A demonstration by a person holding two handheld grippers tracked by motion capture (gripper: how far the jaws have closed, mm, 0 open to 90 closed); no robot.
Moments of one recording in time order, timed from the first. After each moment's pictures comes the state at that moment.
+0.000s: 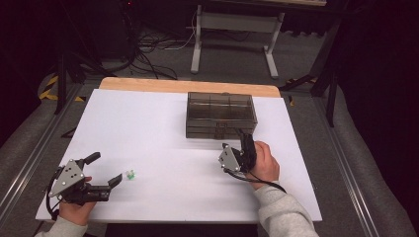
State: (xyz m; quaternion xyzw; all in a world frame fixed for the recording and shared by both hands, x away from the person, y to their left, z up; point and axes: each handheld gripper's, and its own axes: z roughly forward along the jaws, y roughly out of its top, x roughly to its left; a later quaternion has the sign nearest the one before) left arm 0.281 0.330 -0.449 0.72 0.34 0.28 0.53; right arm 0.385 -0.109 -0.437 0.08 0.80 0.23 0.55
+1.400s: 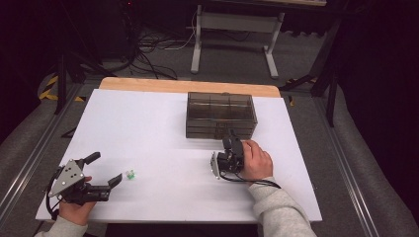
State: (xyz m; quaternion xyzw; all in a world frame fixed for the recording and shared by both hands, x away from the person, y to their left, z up) left arm 0.281 0.331 -0.449 0.72 0.34 0.28 0.54; right arm 0.396 -0.087 -0.472 -0.03 0.75 0.09 0.66
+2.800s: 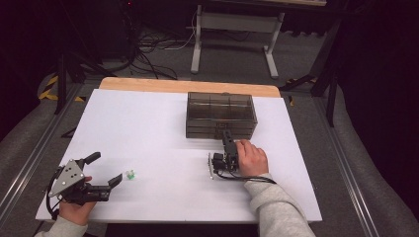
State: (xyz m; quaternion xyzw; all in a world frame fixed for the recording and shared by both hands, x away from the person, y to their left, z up) left arm 0.281 0.330 -0.449 0.72 0.34 0.28 0.54; right arm 0.410 -0.079 -0.496 -0.06 0.73 0.03 0.67
